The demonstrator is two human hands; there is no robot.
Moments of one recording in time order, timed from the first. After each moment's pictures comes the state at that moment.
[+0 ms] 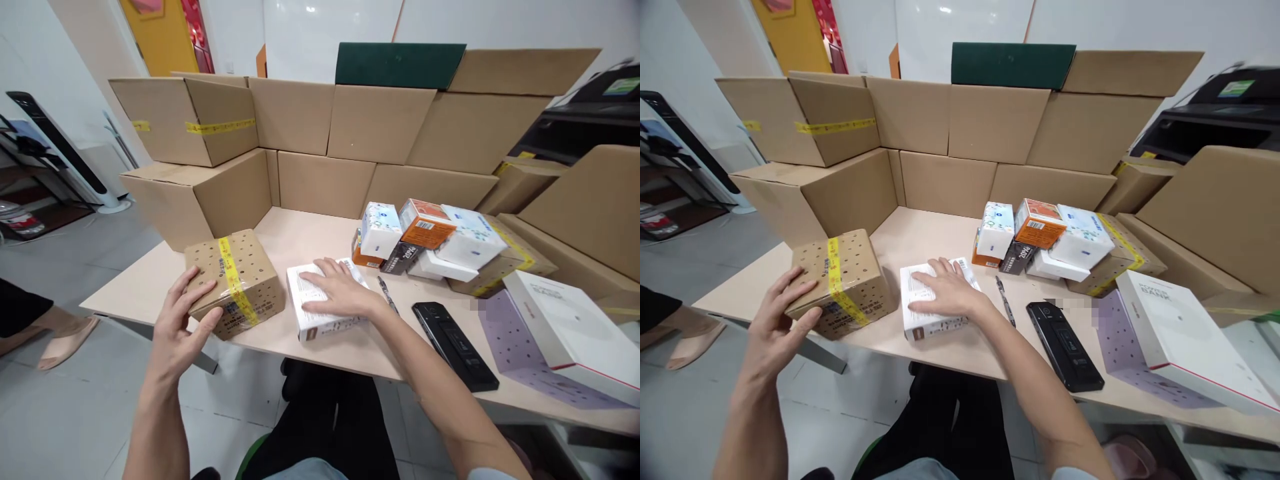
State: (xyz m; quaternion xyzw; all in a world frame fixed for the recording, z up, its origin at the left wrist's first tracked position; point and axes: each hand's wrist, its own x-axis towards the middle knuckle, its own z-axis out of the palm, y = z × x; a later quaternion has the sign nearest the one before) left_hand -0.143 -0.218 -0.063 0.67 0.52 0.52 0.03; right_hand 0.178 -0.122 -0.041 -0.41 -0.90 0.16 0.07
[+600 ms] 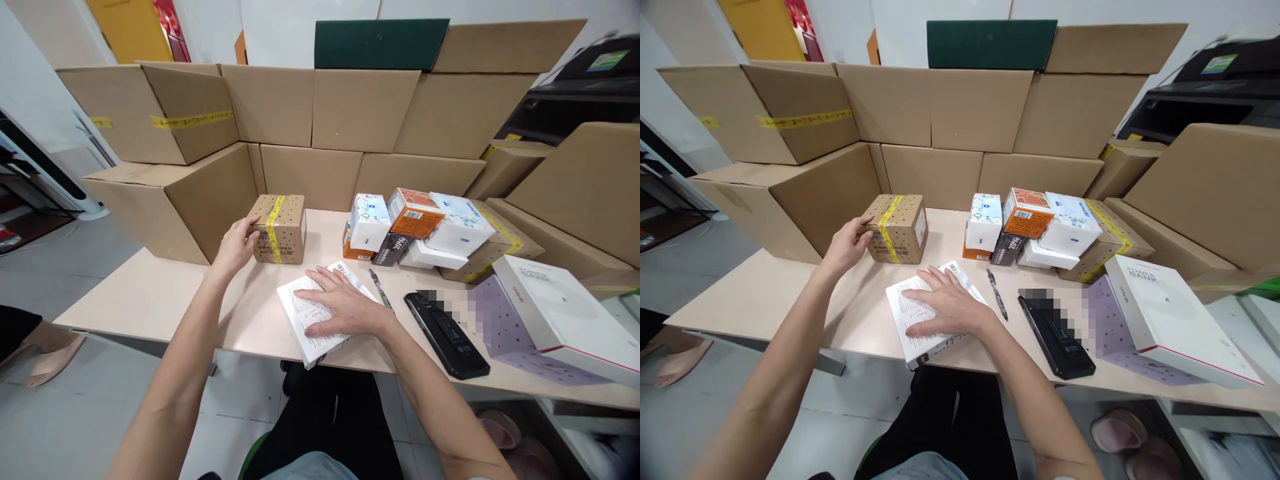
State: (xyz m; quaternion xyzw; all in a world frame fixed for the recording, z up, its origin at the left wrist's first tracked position) left_hand -0.083 -0.038 -0.036 0.73 0.58 0.35 0.06; right_hand 0.201 -0.153 -0.039 -0.38 -0.90 0.22 0.09
